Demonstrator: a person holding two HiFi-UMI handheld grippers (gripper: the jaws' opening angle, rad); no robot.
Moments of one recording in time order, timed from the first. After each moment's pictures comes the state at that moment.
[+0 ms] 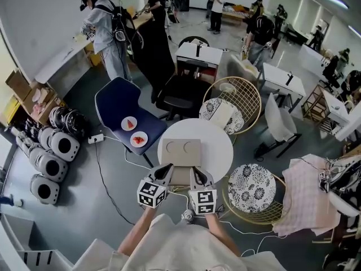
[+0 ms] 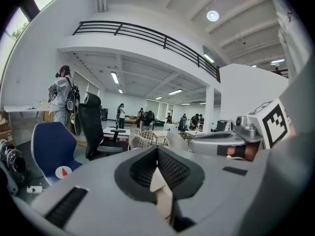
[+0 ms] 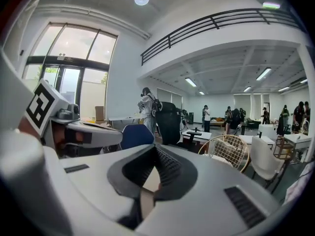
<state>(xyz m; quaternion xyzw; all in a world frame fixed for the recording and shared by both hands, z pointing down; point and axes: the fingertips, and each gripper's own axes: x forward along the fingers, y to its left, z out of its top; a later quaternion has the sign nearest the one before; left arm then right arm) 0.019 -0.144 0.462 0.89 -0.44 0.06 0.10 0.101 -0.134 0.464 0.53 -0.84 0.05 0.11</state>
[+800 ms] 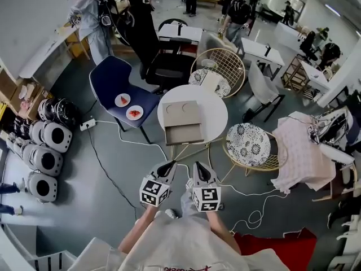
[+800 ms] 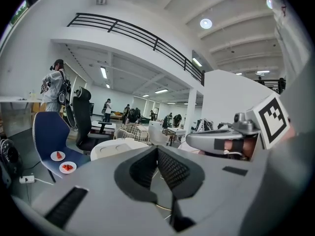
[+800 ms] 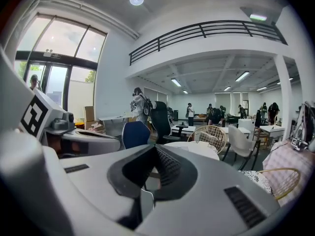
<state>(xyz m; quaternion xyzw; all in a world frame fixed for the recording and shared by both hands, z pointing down) -0.031 0.059 0.484 0.93 -0.35 0.06 0.11 0.050 0.076 0.474 0.61 -0.78 0.08 0.10</state>
